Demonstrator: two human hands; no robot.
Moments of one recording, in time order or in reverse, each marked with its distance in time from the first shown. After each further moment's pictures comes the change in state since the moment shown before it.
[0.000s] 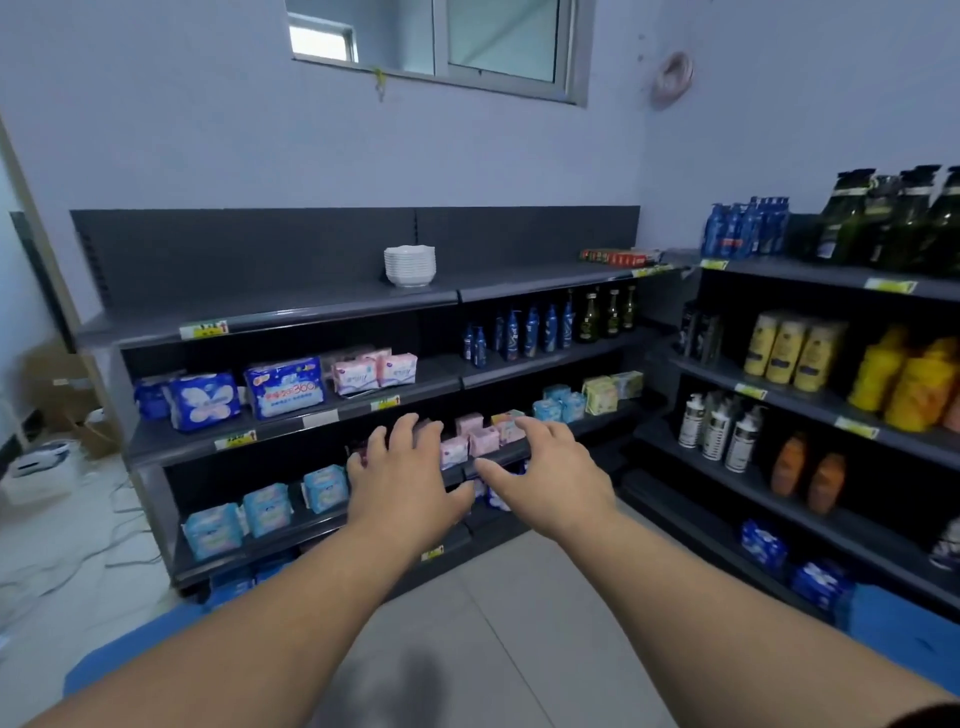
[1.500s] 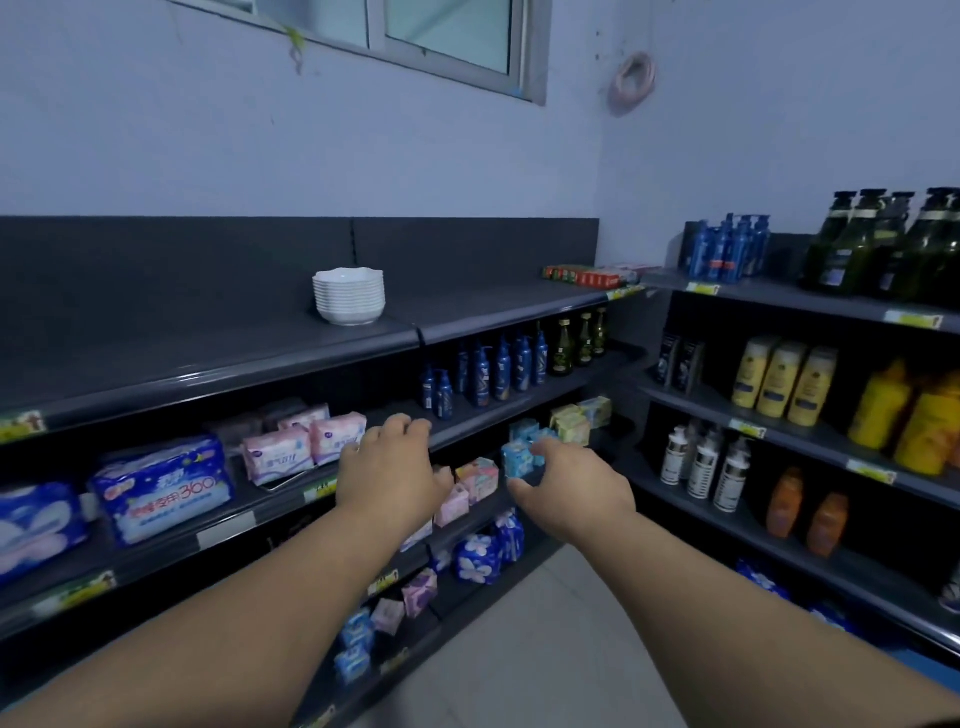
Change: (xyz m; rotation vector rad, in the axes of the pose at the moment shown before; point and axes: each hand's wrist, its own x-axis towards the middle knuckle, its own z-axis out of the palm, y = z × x) left_hand 0.336 -0.052 0.065 0.013 -0.045 0.203; right_hand 0.294 -0.012 0.058 -0.208 -0.037 0.232
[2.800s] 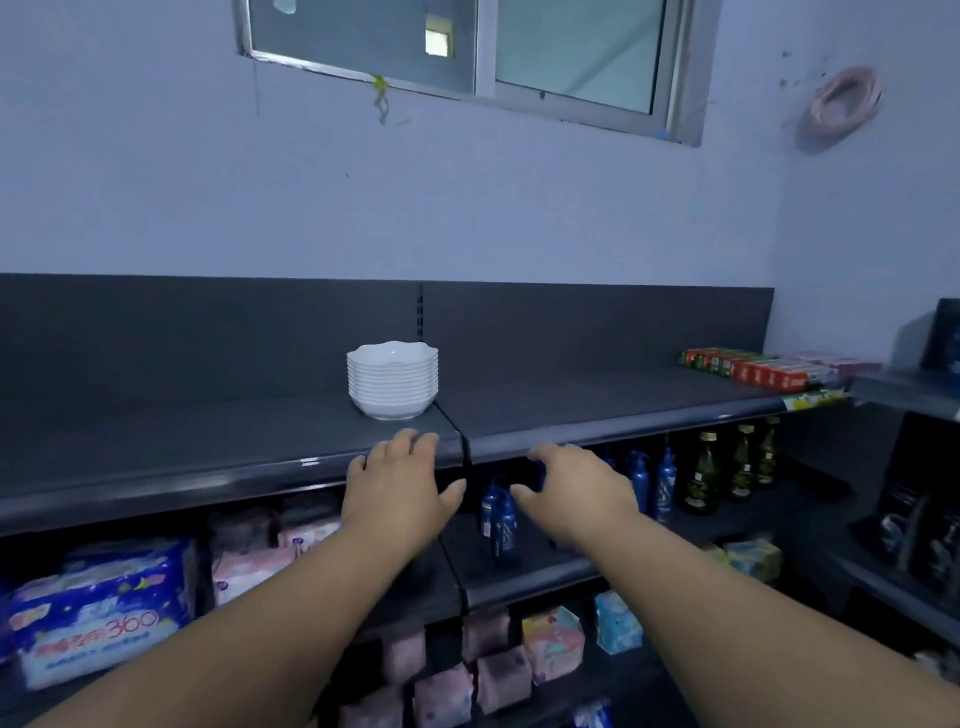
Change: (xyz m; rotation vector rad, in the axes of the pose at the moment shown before) left_hand 0.320 -0.004 0.075 0.136 0.205 -0.277; right_hand 0.391 -0.019 0.013 -0.004 0.020 -0.441
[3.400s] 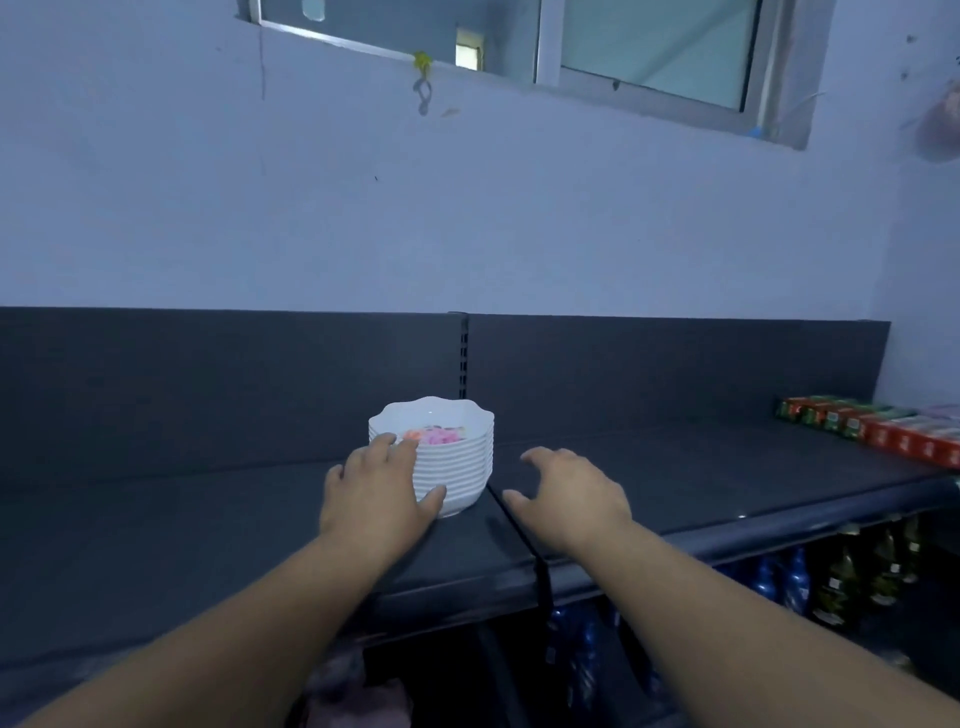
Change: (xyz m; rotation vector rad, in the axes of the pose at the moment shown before) left_hand 0.205 -0.108 0.059 -0.007 0.028 -0.109; right_hand 0.235 -0.069 0.056 0.049 0.019 -0.044
